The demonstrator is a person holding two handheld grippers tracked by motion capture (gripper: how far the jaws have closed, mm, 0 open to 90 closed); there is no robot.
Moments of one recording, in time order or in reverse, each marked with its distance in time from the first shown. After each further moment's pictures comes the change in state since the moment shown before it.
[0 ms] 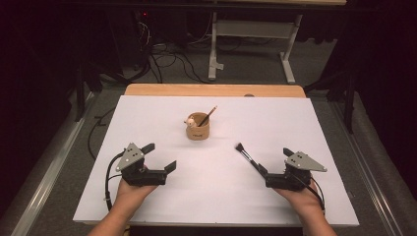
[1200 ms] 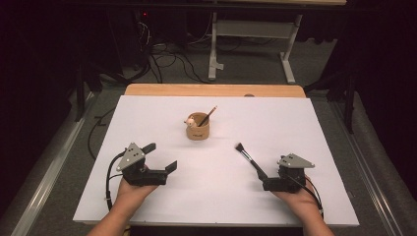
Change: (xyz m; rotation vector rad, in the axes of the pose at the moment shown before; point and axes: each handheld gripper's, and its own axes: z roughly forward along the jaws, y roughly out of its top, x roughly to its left) left arm 0.000 0.001 0.001 0.002 -0.012 0.013; right arm 0.000 -0.017 0.018 0.216 -0.011 -0.001
